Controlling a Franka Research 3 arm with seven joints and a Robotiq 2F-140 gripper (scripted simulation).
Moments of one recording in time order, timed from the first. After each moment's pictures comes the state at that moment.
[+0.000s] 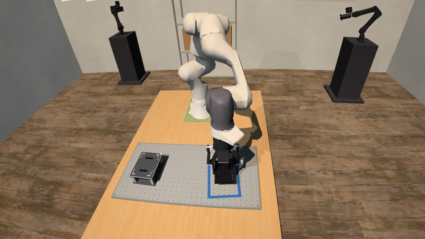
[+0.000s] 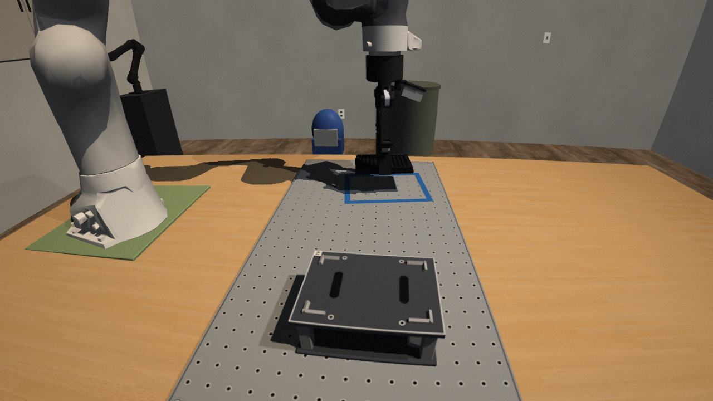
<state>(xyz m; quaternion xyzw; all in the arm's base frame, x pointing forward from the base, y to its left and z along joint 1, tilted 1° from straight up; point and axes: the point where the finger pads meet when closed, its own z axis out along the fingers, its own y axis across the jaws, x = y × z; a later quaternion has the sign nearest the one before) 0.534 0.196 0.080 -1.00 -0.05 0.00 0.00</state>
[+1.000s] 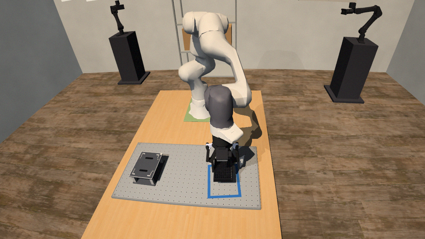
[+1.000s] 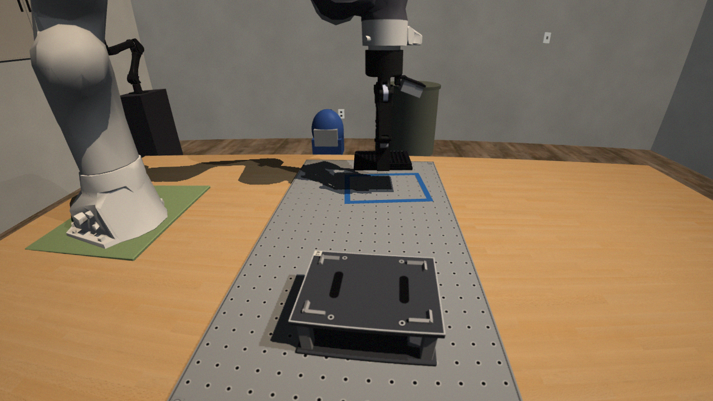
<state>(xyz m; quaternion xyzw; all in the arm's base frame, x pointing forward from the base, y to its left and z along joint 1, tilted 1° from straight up) 0.531 0.193 0.091 -1.00 -0.04 0.01 0.00</state>
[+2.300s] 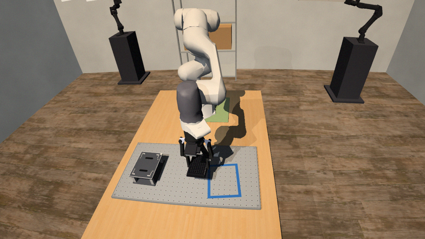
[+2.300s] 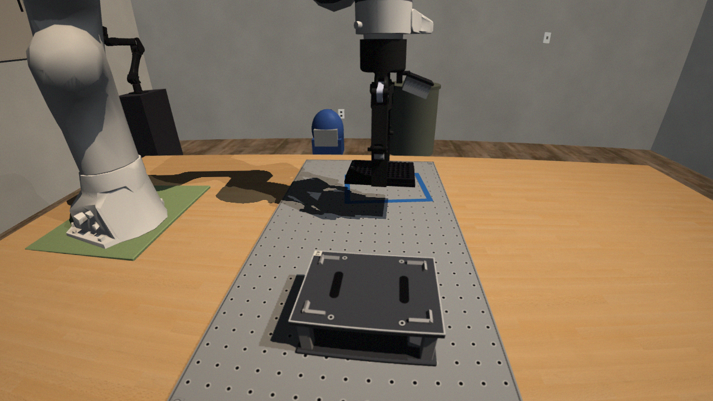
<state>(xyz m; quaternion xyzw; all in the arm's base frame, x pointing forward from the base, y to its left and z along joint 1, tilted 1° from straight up) 0.532 0.080 0.110 -1.00 0.02 0.00 0.00</state>
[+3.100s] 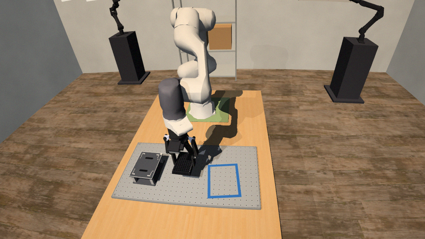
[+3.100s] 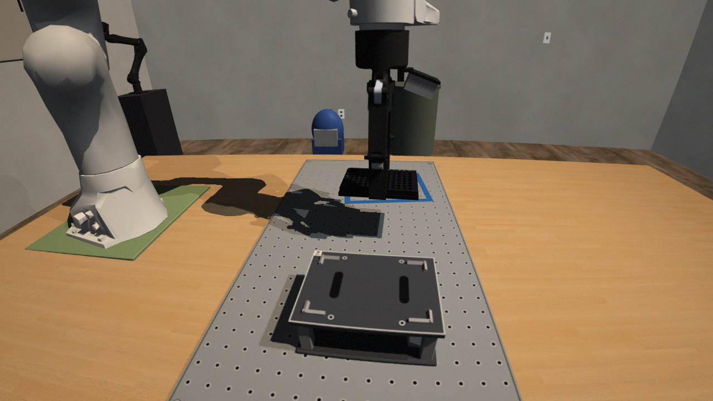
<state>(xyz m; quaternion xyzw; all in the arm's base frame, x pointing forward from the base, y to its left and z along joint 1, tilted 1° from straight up) 0.532 0.014 0.120 -1.00 0.02 0.00 0.00</state>
